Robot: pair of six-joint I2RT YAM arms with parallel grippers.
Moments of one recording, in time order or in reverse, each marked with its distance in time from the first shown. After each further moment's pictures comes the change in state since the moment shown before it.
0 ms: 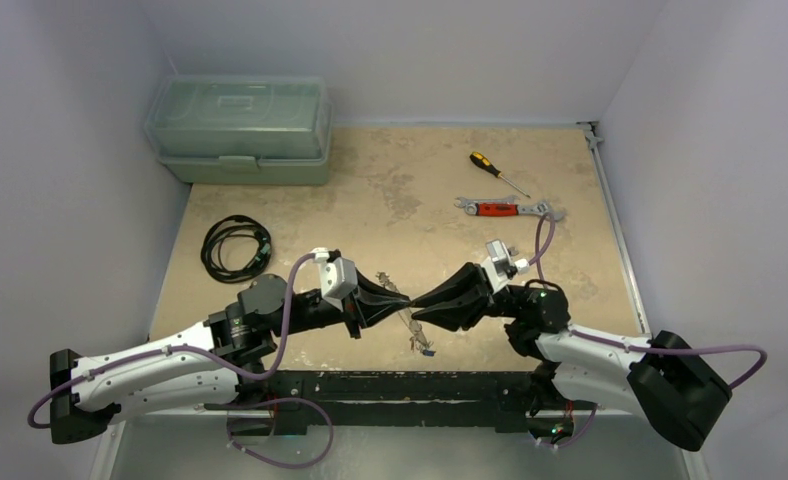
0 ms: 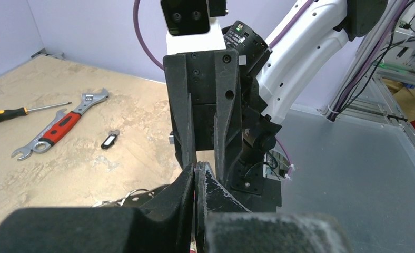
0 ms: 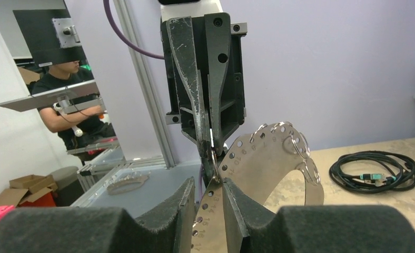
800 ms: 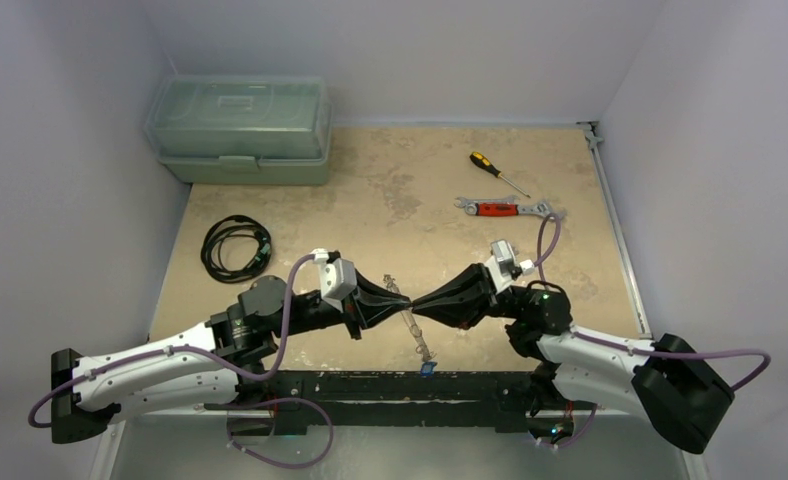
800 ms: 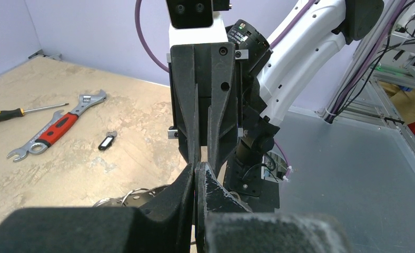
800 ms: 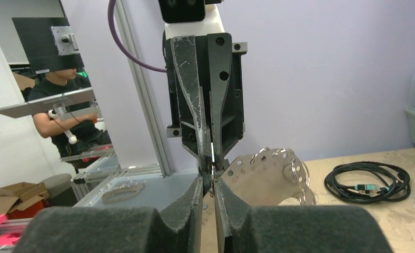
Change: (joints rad) left arm 0.000 0.001 -0.017 0.029 -0.004 -0.010; right arm 0.014 -0.021 0.002 0.000 0.039 -0.011
